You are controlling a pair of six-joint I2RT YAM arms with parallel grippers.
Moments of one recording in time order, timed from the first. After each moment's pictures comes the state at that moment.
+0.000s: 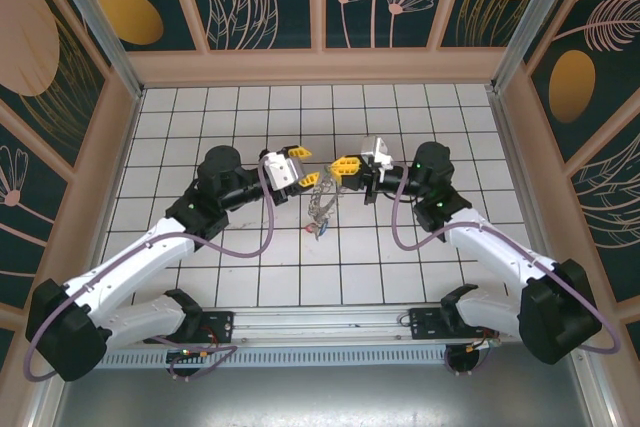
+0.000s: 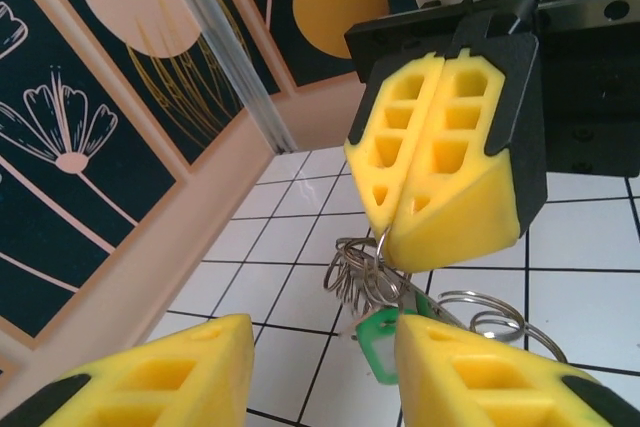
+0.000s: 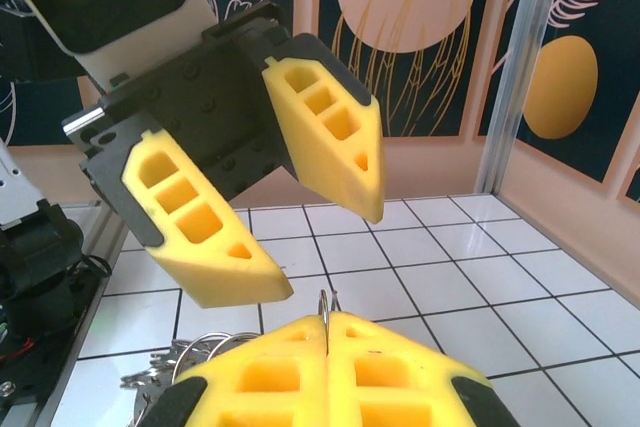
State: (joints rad) left arm -0.67 1.10 0.81 0.14 0.45 0.46; right arm 0.53 1.16 0.68 0.51 -0.88 -0.06
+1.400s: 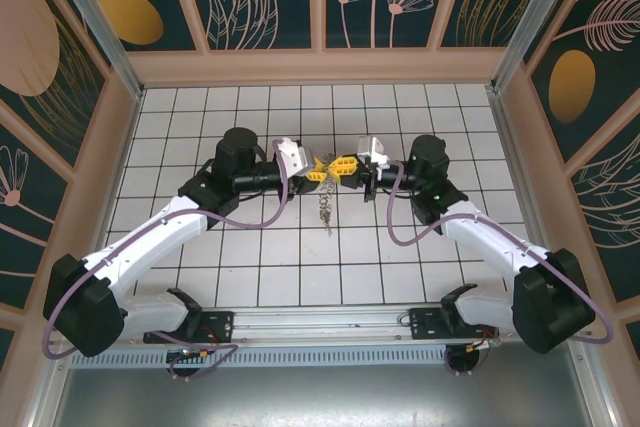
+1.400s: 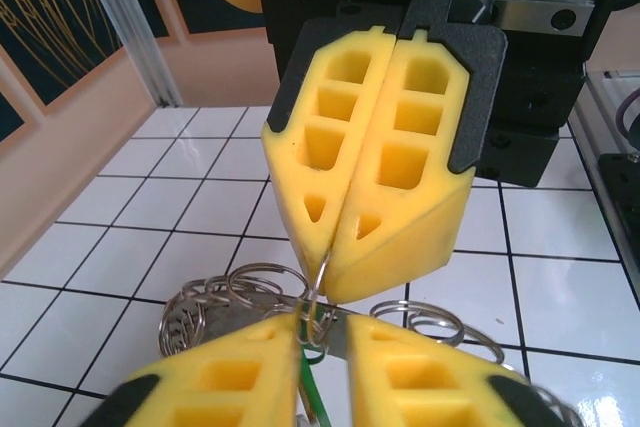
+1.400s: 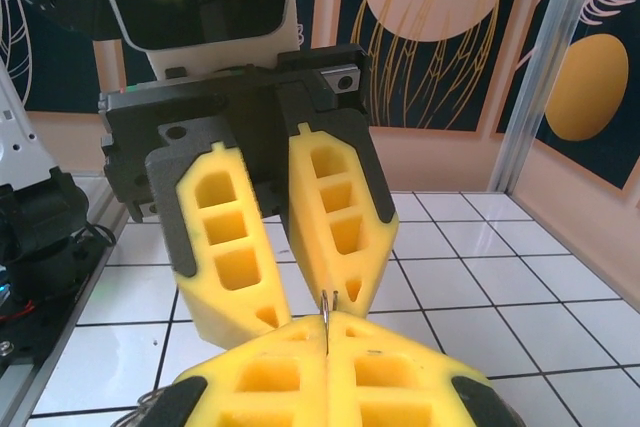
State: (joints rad) left arm -0.63 1.25 0.95 -0.03 0.65 0.36; right arm 0.50 1.22 0.72 0.48 -0.96 -0.16
